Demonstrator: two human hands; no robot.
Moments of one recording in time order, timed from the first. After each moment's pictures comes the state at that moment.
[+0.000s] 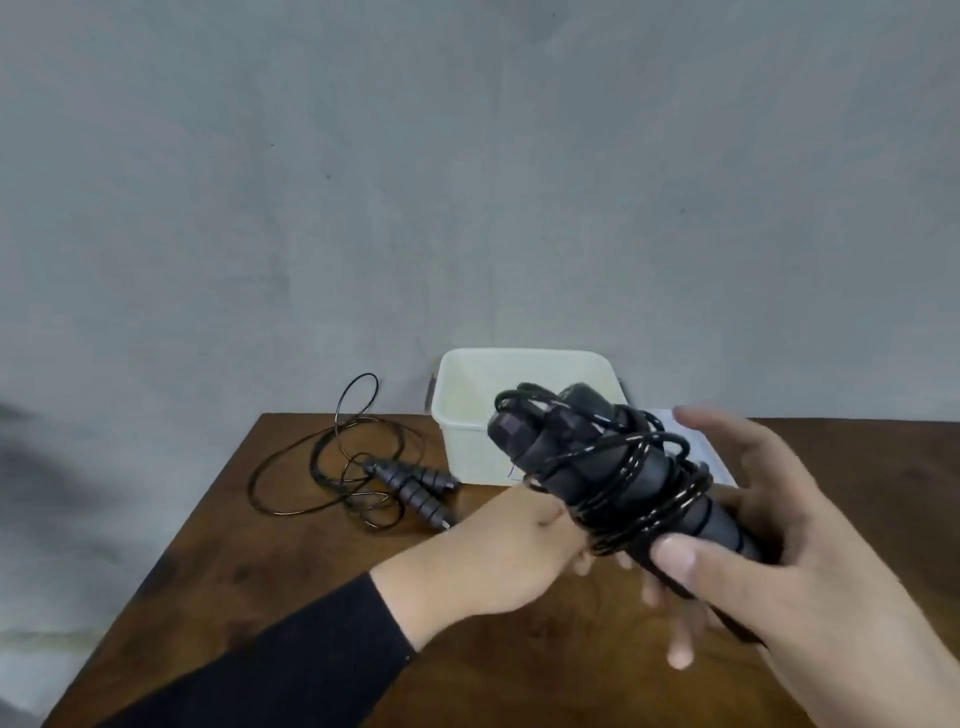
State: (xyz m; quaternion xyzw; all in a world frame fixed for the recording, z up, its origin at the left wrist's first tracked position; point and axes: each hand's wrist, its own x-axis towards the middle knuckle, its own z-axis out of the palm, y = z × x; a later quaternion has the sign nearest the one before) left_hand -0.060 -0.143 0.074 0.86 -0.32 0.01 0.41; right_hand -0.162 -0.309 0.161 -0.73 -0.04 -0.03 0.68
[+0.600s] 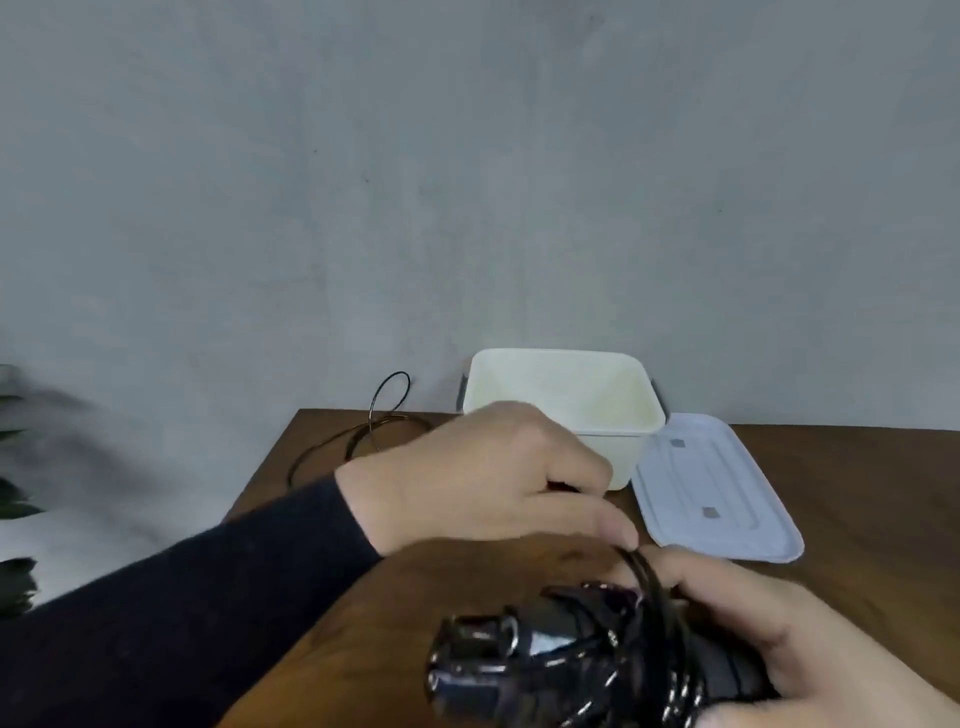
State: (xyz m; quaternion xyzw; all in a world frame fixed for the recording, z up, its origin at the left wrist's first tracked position) left_hand -0.064 -0.102 0.170 0.80 -0.54 0.04 0.25; right_hand -0.166 -0.308 0.156 -0.77 -0.21 0.21 0.56
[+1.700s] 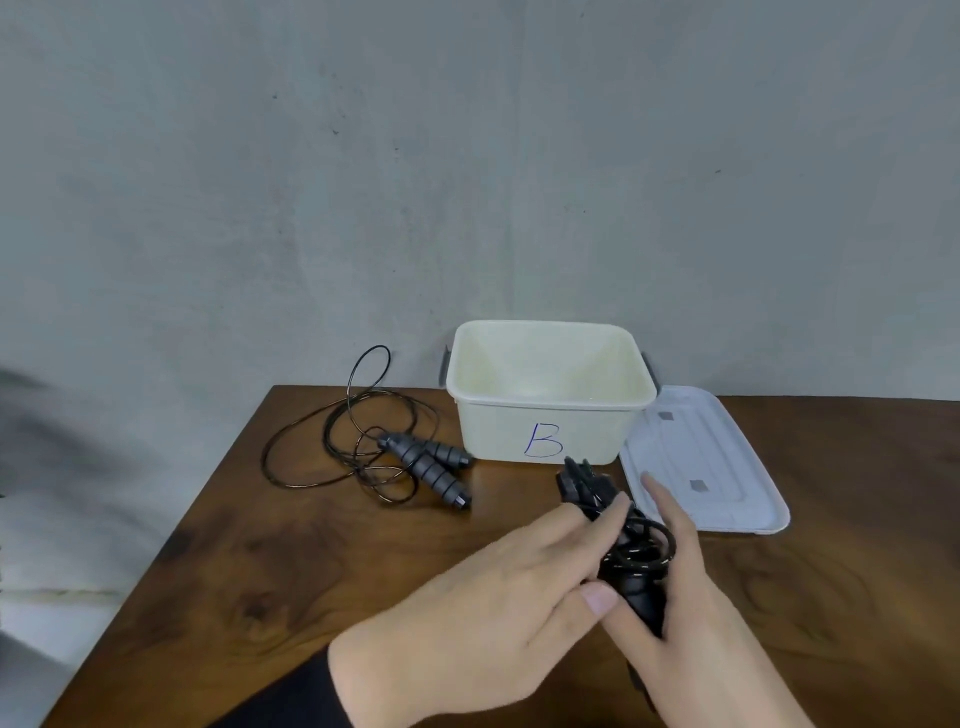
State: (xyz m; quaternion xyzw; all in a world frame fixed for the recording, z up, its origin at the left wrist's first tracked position) left_hand -0.102 -0.115 0.075 0.83 -0.45 -0.01 0.32; right_hand -0.139 -0.295 0.037 -0.90 0.00 -0.07 0.43
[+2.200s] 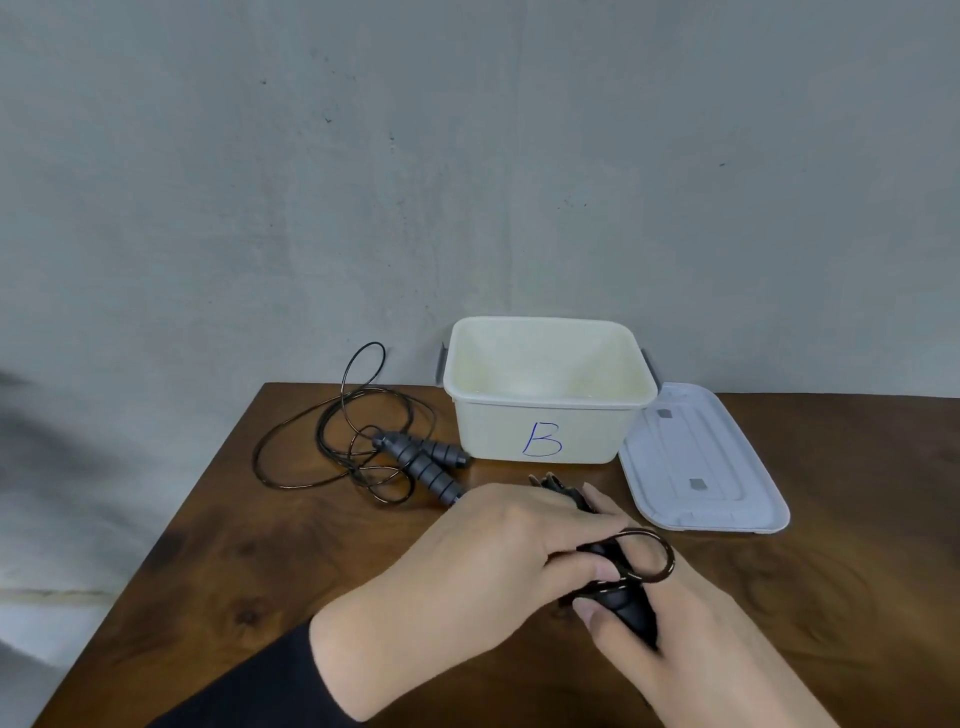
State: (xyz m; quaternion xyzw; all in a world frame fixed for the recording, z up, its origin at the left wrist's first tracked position) left_hand -0.075 -0.114 0.086 0.84 -0.42 0.05 0.34; right_hand -0.132 -0.296 0.047 -0.94 -0.10 -0.04 0.32
